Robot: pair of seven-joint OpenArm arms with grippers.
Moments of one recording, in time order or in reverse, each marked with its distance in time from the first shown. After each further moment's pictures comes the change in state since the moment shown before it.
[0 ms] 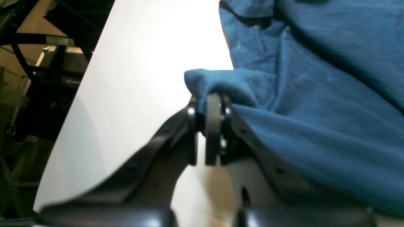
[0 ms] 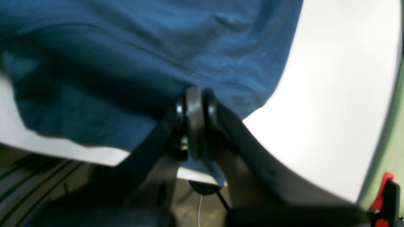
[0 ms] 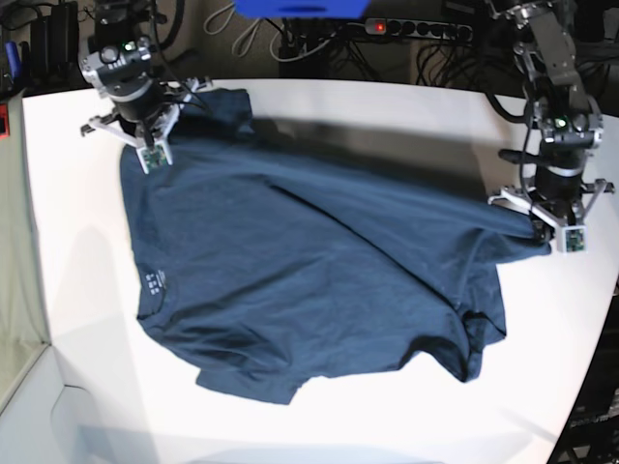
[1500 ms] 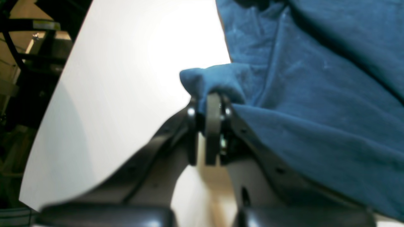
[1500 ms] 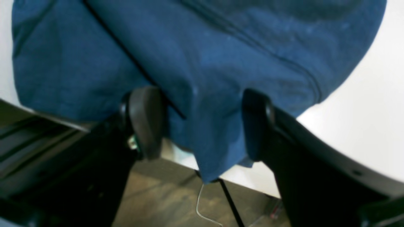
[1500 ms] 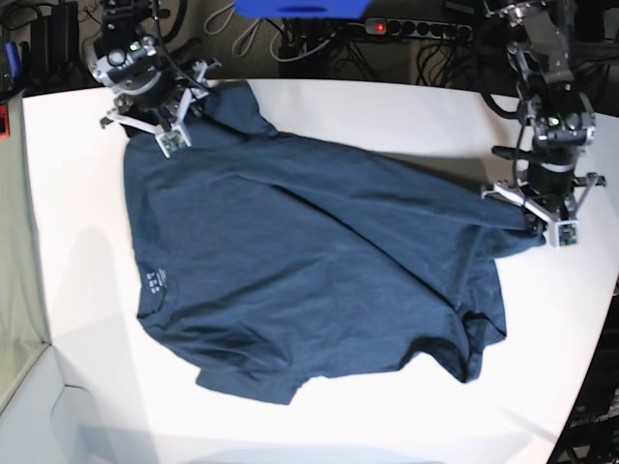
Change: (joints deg) left arm 0.1 1.5 0.0 -1.8 0.2 -0.2 0.0; right arm 0.5 -0.4 0.3 -7.5 0.2 8.4 1.6
